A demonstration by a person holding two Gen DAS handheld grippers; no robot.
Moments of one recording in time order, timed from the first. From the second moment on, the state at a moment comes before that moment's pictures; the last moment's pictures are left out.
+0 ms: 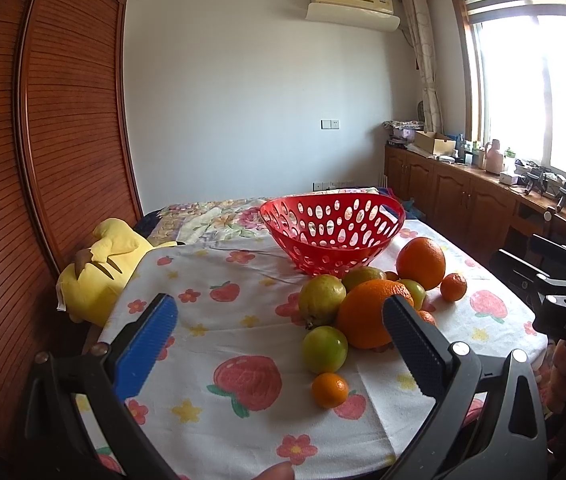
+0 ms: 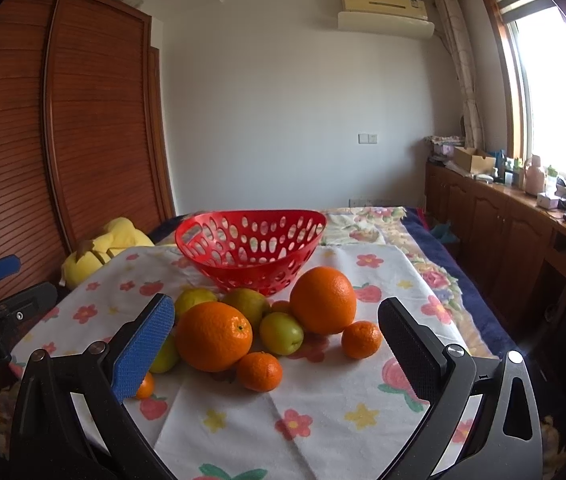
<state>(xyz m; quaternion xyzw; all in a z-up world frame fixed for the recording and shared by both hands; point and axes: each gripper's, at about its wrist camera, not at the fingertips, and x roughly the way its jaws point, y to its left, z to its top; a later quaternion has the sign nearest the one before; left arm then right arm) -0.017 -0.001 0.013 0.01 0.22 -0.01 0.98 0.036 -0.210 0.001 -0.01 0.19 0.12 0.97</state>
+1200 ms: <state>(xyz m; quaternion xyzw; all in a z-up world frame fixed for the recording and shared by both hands) -0.023 -0.007 0.016 0.02 0.21 -0.01 0.98 0.032 -0.205 0.006 -0.01 0.19 0.13 0.97</state>
